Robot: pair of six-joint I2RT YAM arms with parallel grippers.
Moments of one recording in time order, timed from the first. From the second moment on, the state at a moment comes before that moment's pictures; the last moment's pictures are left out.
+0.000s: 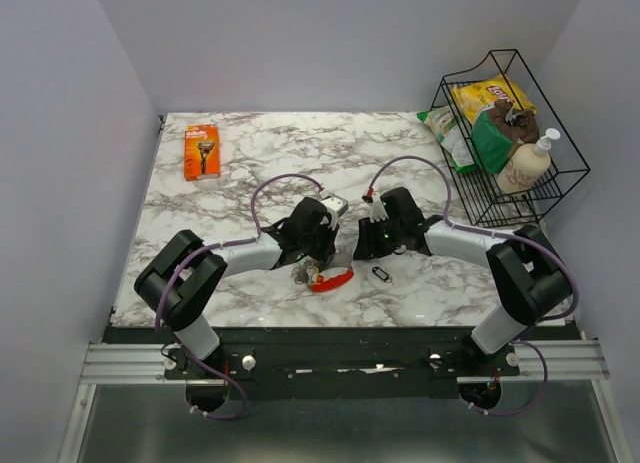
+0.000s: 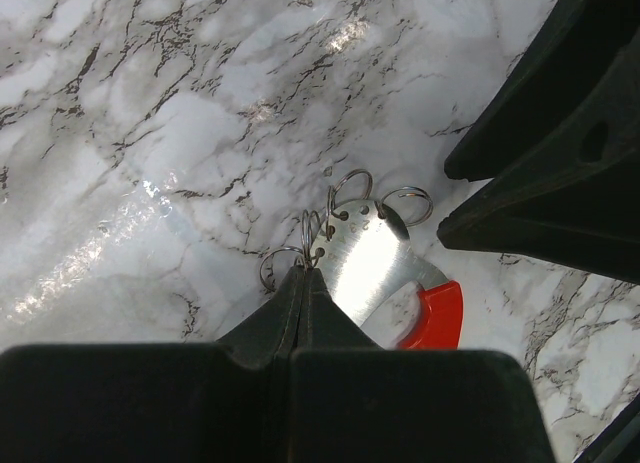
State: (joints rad) left arm -0.73 1.64 0.81 0.09 0.14 -0.22; right arm 0.56 1.62 0.82 -0.10 -0.36 0.29
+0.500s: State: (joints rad) left arm -0.73 1.64 0.81 0.08 0.14 -0.21; right arm 0.56 1.70 0.85 -0.04 -0.41 0.31
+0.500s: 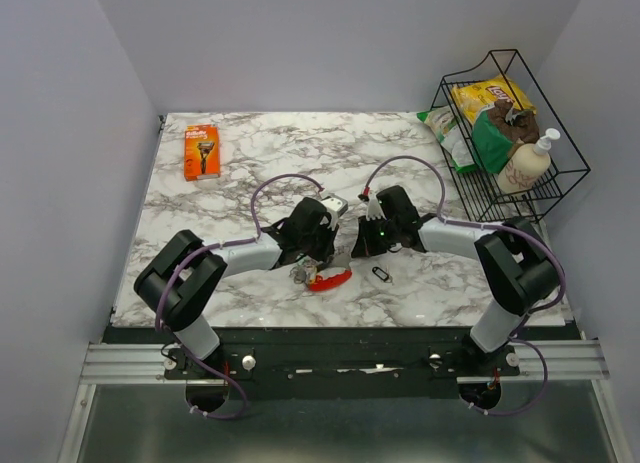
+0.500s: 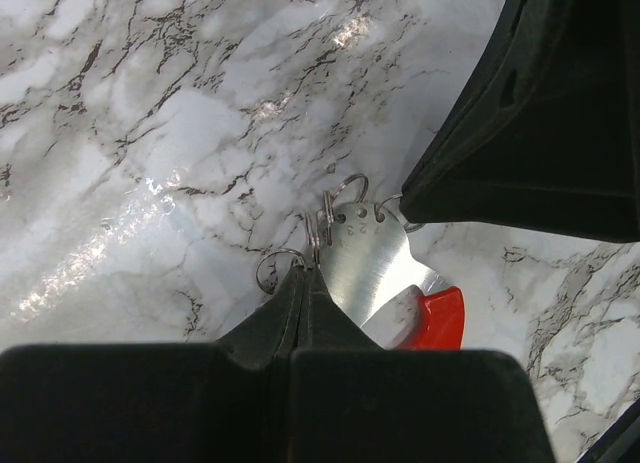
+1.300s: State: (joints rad) left arm -0.71 1.16 0.70 0.07 0.16 -0.17; right arm 0.56 1.39 0.85 -0.07 -0.51 0.15
